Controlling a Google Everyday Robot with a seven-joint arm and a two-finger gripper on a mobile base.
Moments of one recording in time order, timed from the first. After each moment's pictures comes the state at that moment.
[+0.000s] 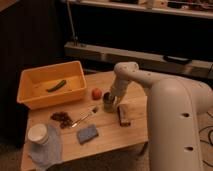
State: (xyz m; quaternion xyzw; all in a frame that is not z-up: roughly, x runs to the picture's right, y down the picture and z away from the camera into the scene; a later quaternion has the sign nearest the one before) arm 0.049 0.079 0.902 -0.32 0.23 0.75 0.53
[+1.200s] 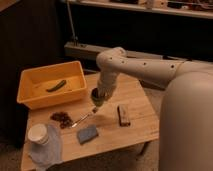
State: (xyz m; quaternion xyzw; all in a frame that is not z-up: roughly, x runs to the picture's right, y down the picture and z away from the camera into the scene) arm -0.025 0.047 0.758 -0.29 0.20 0.69 0.64
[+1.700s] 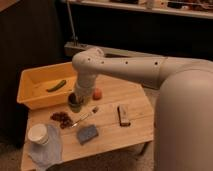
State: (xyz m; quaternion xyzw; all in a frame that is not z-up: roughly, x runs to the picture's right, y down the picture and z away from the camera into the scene) arm -0.139 0.064 0.711 -0.36 0.13 0.61 0.70
